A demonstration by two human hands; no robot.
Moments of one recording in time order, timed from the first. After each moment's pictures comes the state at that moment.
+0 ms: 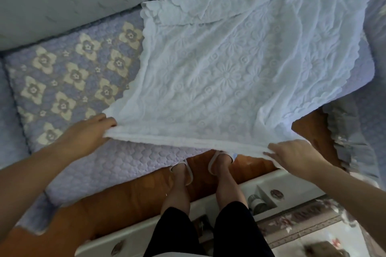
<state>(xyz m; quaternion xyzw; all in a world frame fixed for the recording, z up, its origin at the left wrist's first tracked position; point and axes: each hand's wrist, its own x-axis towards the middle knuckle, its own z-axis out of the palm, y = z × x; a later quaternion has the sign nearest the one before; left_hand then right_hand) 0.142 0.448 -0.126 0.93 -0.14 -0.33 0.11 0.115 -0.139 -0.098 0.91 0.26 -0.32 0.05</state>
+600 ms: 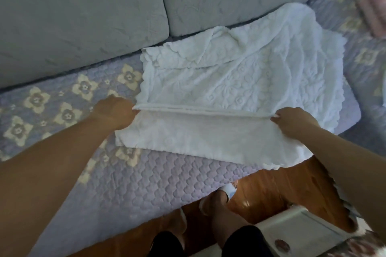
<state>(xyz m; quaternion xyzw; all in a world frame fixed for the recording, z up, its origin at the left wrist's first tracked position) 0.322 0.368 -0.152 0.94 -0.01 -0.35 -0.02 0.309 -0.124 -0.111 0.94 -0.10 -0.34 0.03</state>
